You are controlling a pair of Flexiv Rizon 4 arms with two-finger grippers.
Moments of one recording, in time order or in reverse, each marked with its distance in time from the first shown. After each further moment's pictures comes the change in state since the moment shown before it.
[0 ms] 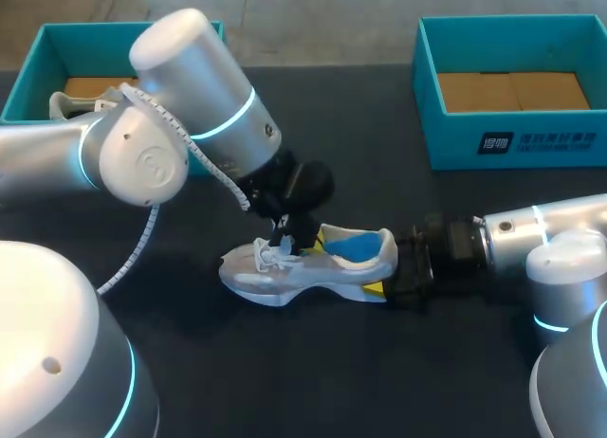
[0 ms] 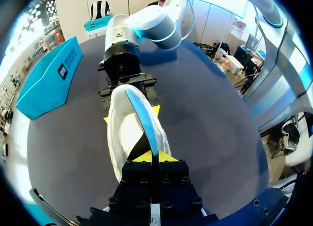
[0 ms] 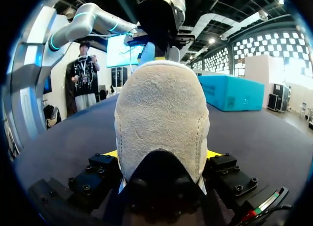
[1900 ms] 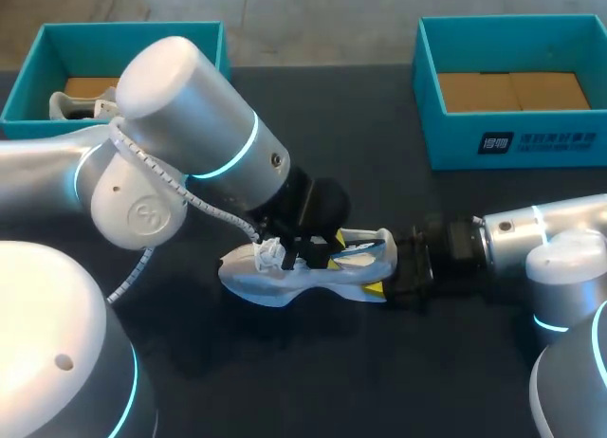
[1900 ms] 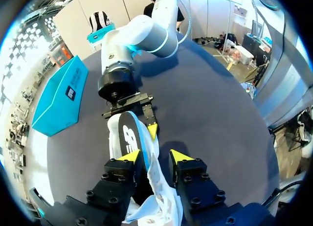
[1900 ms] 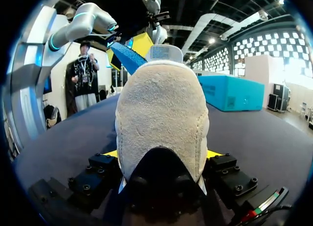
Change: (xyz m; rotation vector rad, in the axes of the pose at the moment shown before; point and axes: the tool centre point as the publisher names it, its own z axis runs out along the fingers) left arm 0.022 -0.037 -0.005 -0.005 -0.172 0.102; right arm 0.000 0.000 0.000 0.000 0.000 0.000
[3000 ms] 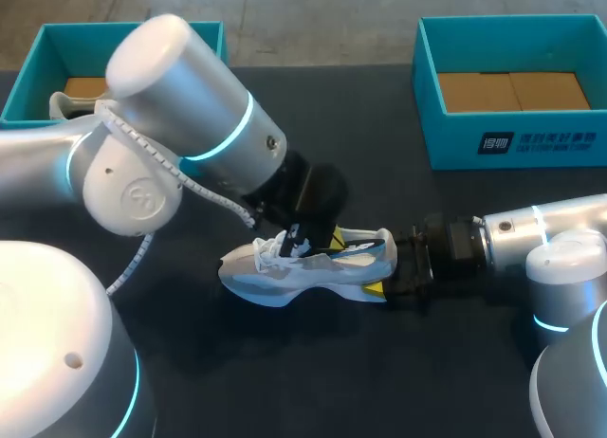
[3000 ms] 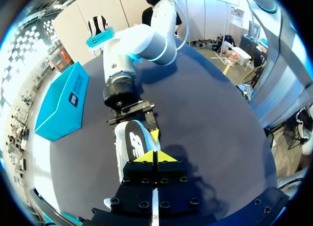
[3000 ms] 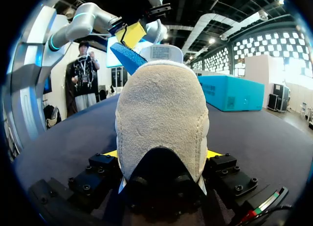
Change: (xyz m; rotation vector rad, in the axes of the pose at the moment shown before) left arm -0.004 -0.012 -0.024 0.030 0.008 0.023; right arm 0.000 0.000 0.000 0.000 0.000 0.000
